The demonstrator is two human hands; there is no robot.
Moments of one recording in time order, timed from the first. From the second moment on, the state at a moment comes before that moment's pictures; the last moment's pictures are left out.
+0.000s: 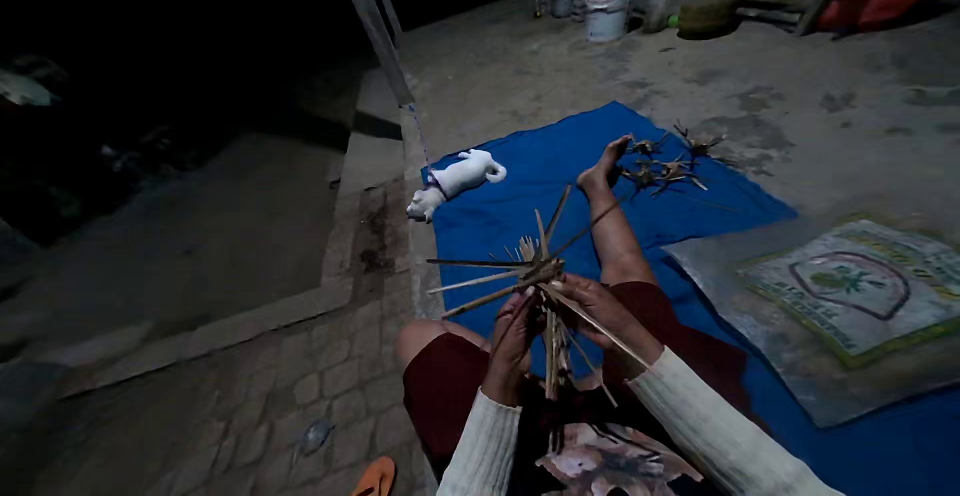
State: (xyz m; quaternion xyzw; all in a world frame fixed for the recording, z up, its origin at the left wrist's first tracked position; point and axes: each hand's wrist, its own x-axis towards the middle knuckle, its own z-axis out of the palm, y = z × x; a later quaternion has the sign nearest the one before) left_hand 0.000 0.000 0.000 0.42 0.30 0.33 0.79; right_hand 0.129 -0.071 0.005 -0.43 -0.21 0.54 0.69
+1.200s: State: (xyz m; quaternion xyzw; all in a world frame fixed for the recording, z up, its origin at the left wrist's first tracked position) left_hand -0.099 0.078 0.003 0.69 0.30 0.24 0.61; right_hand 0.185 -0.099 0.017 -0.48 -0.45 0.50 0.56
